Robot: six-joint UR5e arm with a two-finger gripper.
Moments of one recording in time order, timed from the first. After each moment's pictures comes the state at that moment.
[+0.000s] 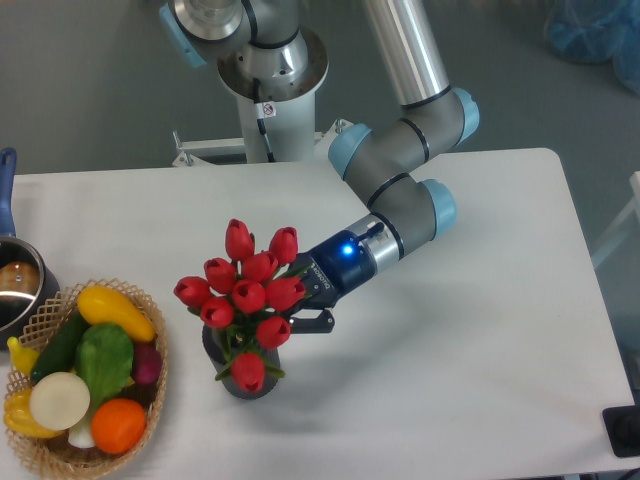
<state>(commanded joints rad) 2.60 -2.07 -1.89 -0.86 -0.05 1.61</state>
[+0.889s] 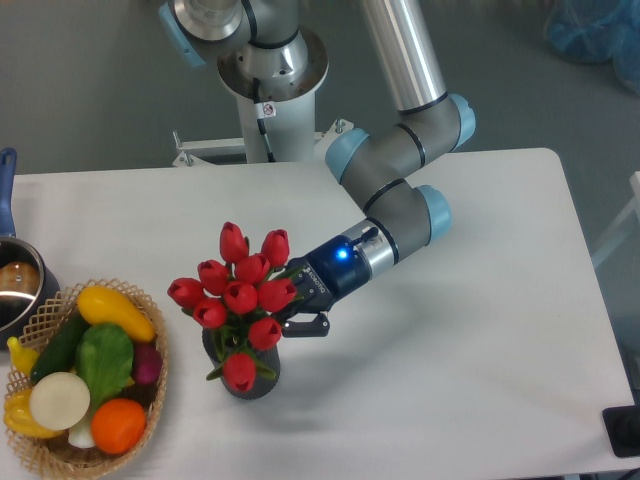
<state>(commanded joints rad) 2.60 -2.07 -1.88 -0.86 -0.04 1.62</state>
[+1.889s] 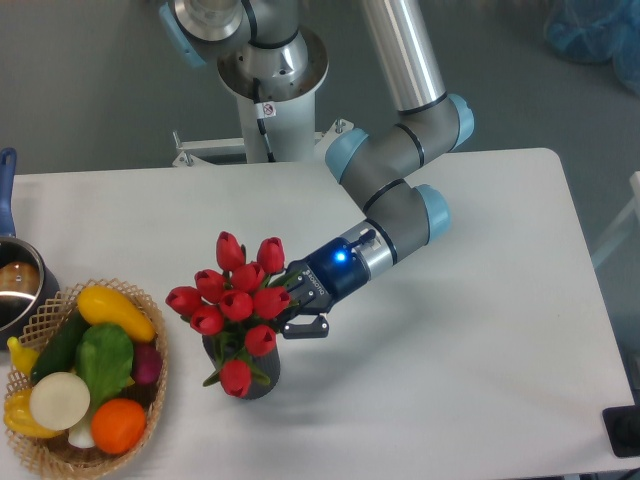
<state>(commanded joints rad) 2.60 -2.08 -1.89 -0.86 0.01 1.64</state>
